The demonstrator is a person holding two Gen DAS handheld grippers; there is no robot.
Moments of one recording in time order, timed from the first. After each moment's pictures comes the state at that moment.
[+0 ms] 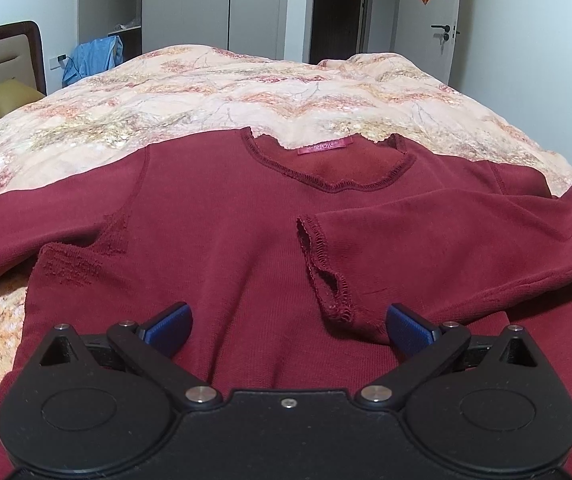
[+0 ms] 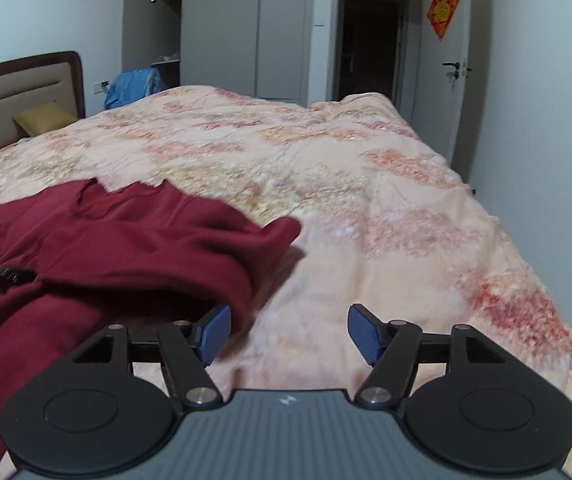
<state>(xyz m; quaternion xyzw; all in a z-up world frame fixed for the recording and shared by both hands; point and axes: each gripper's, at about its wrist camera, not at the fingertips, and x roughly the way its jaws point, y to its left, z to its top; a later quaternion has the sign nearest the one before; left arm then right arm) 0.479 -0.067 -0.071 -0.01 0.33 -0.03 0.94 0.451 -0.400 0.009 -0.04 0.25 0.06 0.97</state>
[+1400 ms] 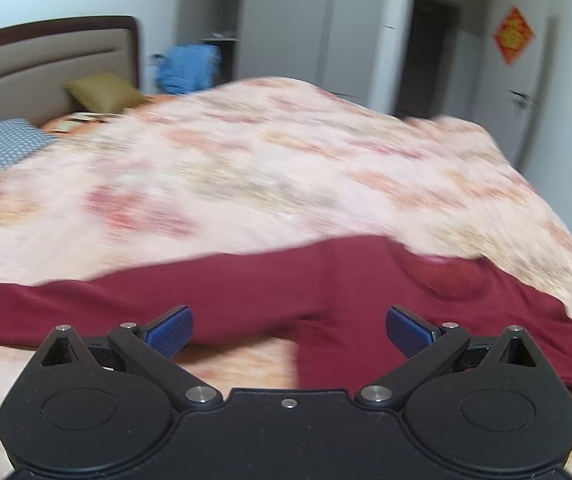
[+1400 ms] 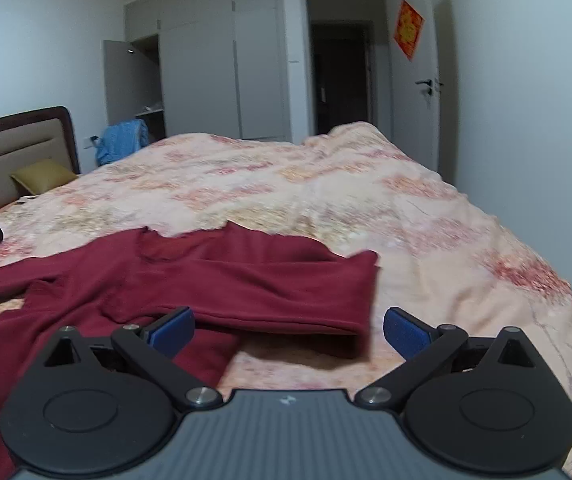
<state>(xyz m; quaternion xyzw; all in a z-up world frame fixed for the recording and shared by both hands) 0.389 0.075 0.081 -0.08 0.30 0.09 0.95 0.361 -0.304 0.042 0.03 0.18 0.04 0.98</state>
